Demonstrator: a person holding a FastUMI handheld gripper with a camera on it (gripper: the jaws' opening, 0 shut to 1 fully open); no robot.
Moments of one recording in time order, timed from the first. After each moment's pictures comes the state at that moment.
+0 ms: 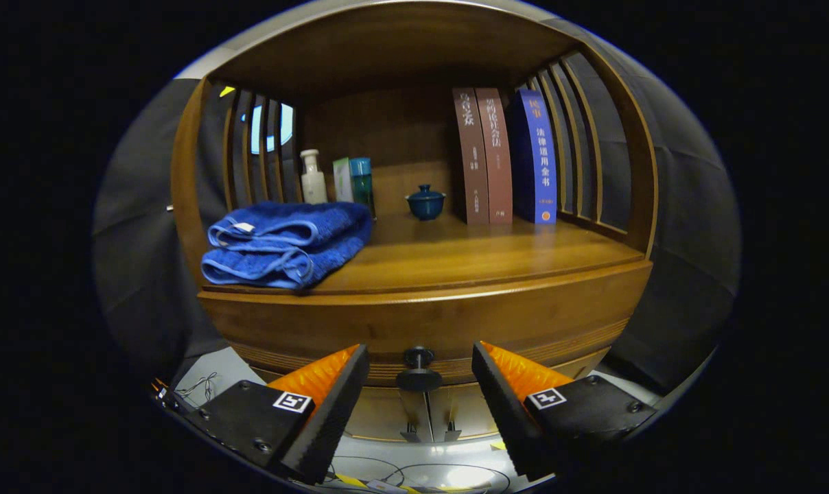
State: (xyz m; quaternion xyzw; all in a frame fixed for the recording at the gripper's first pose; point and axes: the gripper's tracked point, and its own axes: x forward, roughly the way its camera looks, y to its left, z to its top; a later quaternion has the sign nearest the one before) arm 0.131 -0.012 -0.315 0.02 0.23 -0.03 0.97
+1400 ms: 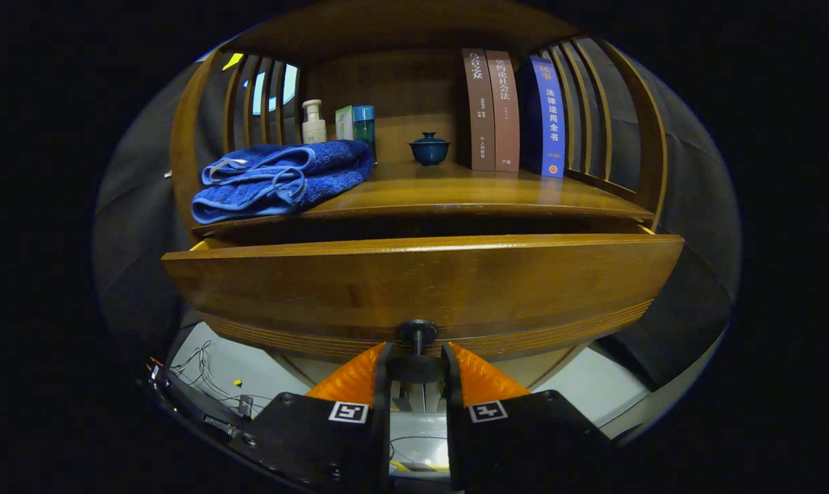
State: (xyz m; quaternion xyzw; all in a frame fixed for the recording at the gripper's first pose) arm 0.077 -0.009 -0.350 0.00 0.31 -0.02 0.95
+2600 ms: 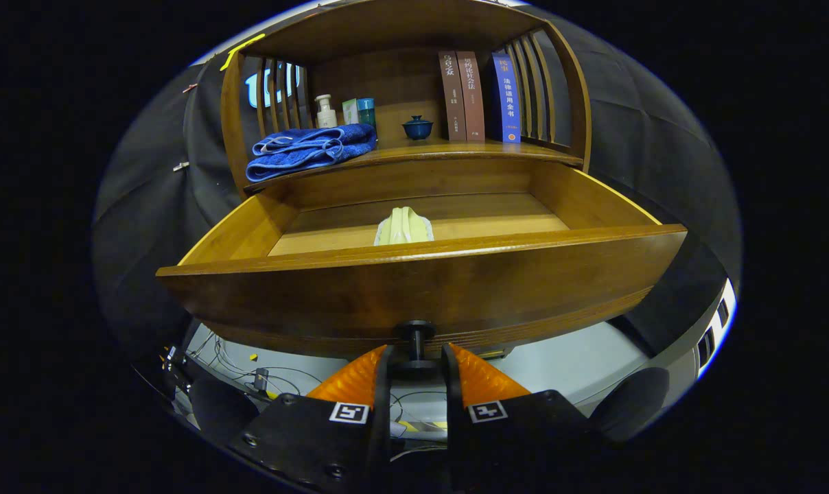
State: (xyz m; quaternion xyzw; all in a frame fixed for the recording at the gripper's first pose) arm -0.054 -0.009 -0.343 0.02 0.35 -0.04 0.94
